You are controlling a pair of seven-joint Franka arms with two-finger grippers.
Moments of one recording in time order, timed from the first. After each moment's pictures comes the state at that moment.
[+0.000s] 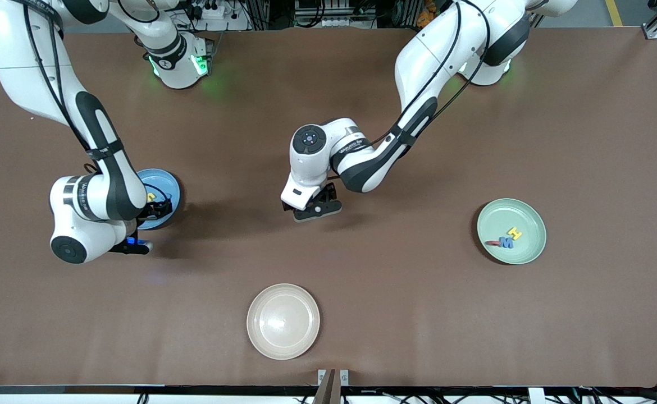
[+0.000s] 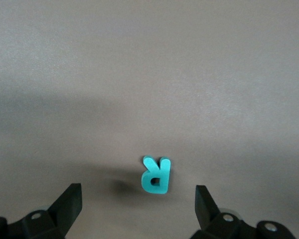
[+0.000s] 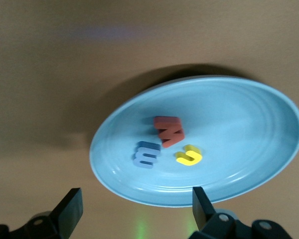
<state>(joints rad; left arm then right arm) -0.62 0.99 -0.35 -1.23 0.39 2.28 -1.32 -0.04 0.65 0.07 -1.65 0.01 1.68 0.11</state>
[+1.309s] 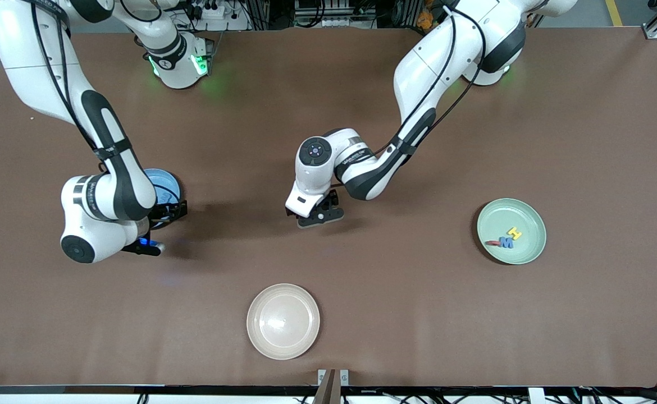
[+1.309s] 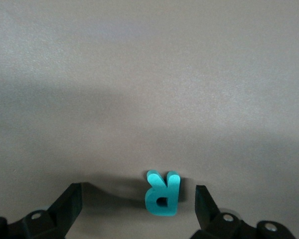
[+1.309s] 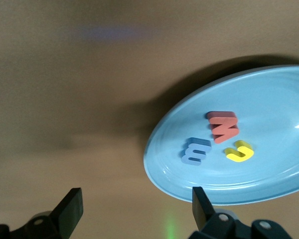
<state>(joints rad) -0.62 1.04 -0.33 -1.22 0.35 2.33 -1.27 0.00 0.65 0.07 -1.65 0.10 1.69 0.17</state>
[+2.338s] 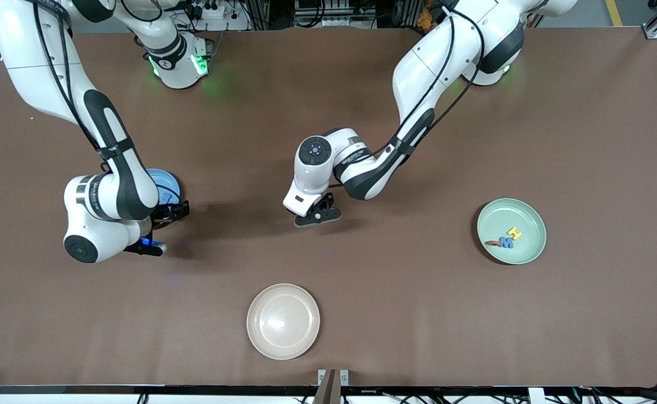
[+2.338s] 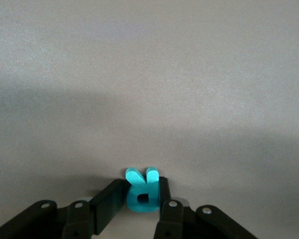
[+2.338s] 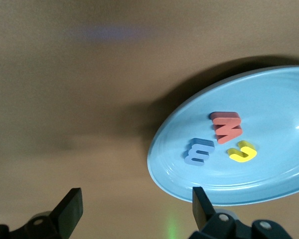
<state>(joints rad) -0.63 1.04 -0.33 -1.21 0.35 2.35 -1.25 0.00 0.65 0.07 -1.65 0.10 1.70 0.18</state>
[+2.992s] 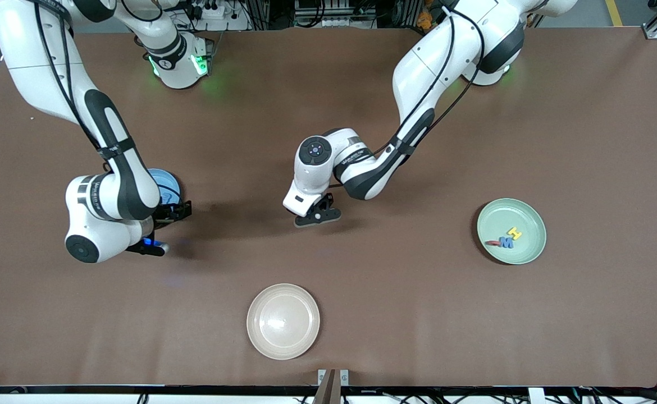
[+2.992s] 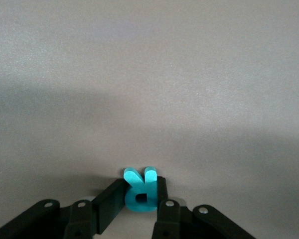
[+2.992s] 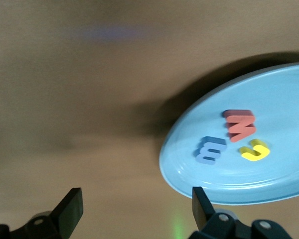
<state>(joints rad) -0.63 1.04 -0.33 -1.20 0.34 2.34 -1.25 0.02 0.65 0.07 -1.65 0.13 1.70 0.20</state>
